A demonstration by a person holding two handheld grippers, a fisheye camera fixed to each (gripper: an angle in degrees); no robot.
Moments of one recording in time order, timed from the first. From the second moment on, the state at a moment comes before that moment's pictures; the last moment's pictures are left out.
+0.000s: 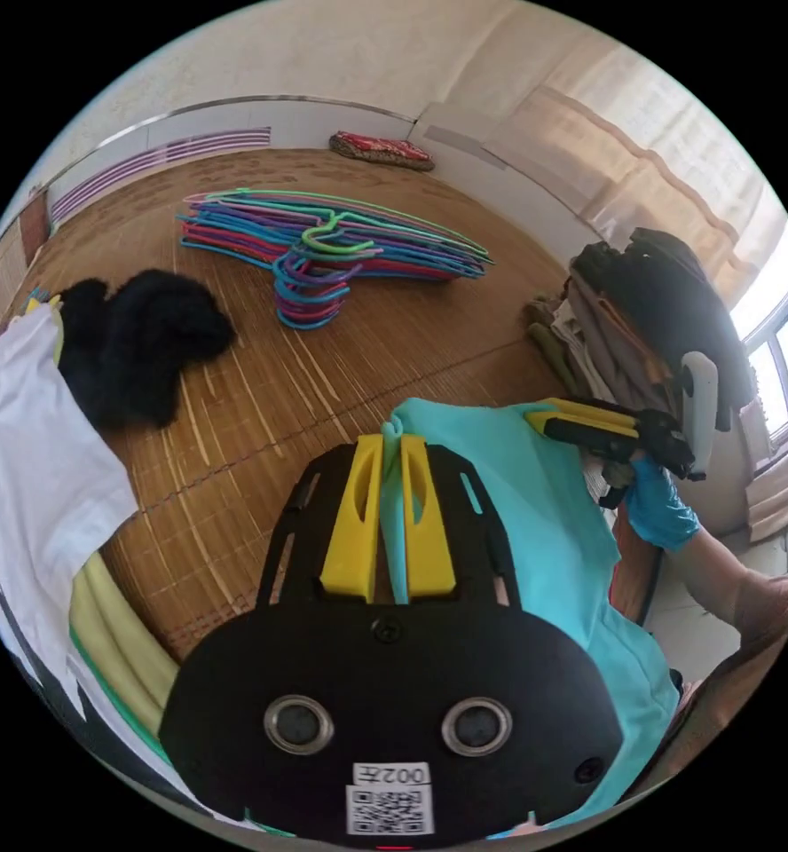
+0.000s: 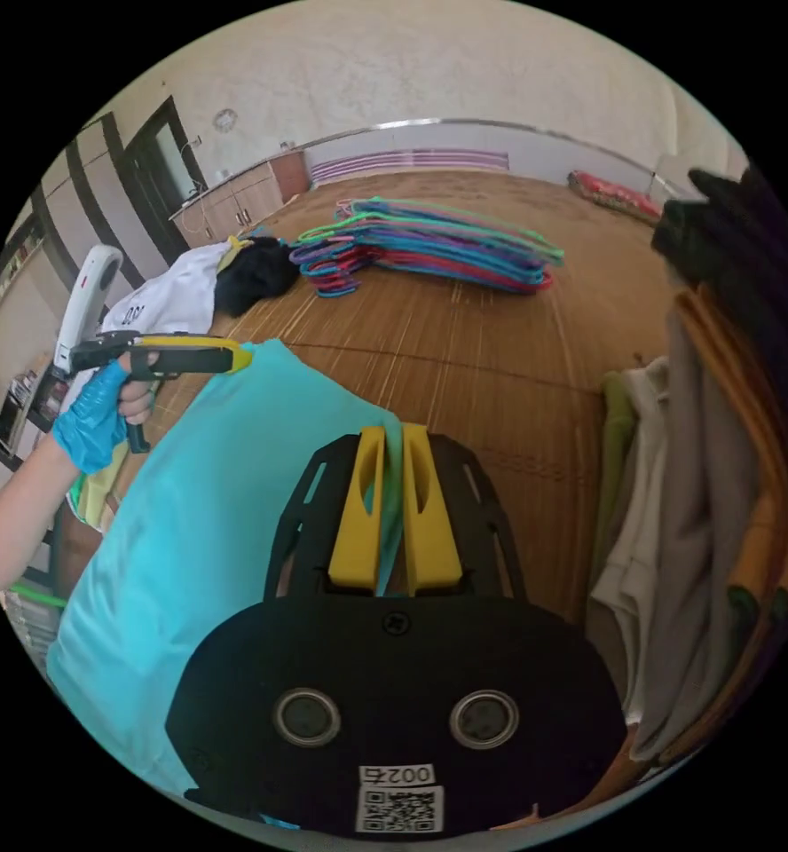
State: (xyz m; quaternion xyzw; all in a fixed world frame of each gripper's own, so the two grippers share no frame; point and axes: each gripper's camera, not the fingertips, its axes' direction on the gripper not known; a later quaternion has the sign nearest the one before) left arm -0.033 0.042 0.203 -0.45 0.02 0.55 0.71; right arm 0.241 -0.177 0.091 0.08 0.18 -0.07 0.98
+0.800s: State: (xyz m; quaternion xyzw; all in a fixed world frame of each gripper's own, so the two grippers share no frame) left arm 0.048 0.077 0.167 -0.38 0.03 0.68 0.63; right arm 0.200 -0.203 0.115 0.07 0.21 -0.17 0.96
